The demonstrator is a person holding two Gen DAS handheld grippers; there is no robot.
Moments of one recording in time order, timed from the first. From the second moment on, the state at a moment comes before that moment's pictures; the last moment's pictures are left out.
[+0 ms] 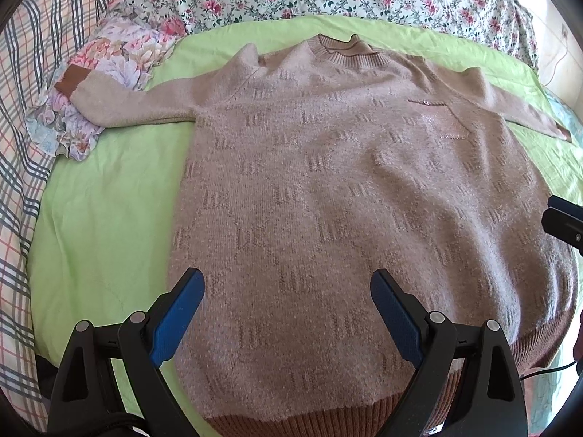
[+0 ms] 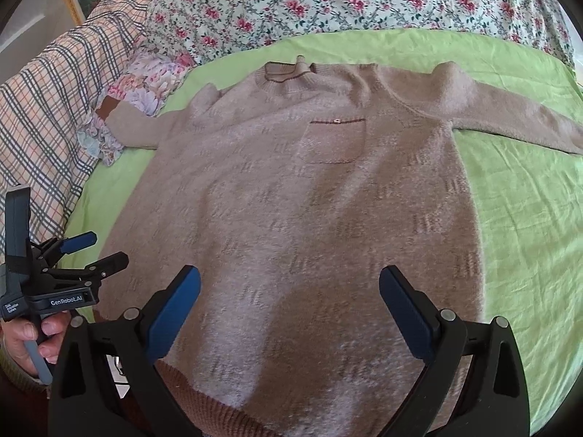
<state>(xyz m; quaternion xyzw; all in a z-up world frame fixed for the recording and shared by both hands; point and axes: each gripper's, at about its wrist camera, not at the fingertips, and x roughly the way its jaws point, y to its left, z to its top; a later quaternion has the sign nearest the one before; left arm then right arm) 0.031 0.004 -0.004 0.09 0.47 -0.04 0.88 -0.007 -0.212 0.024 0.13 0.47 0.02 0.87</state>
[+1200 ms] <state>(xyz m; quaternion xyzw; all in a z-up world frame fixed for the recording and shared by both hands) 0.151 -0.039 -0.027 0.10 0.51 -0.03 0.86 -0.007 -0.661 0.018 0.39 0.28 -0.35 0.80</state>
